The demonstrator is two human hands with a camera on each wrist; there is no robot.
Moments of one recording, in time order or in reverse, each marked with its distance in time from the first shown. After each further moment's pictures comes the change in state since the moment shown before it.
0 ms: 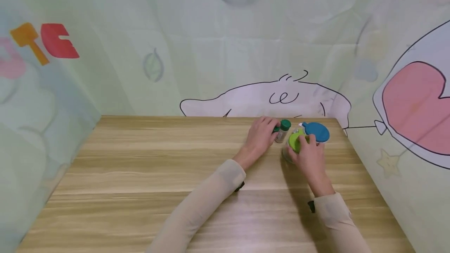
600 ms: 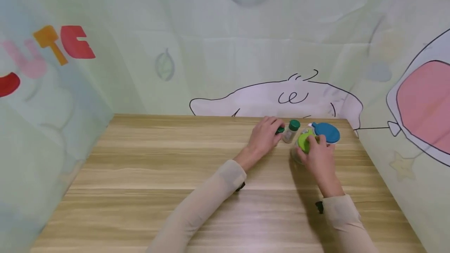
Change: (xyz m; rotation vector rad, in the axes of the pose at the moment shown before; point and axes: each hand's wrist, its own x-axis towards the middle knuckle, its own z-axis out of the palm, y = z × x) left_hand -0.014 -0.005 -0.018 -0.008 0.006 -0.013; right_hand -0.003 -0.001 -0.004 0.075 -0.011 0.021
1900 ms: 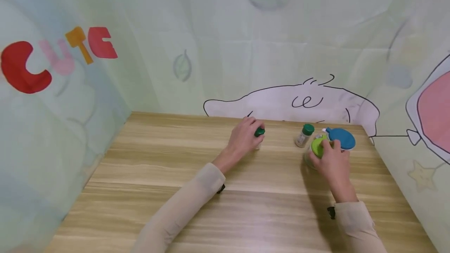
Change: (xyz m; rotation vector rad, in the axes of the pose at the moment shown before) left_hand -0.054 -0.067 -0.054 0.019 0.048 -0.084; right_hand -0.001 -0.003 -0.002 -0.023 -0.025 -0.006
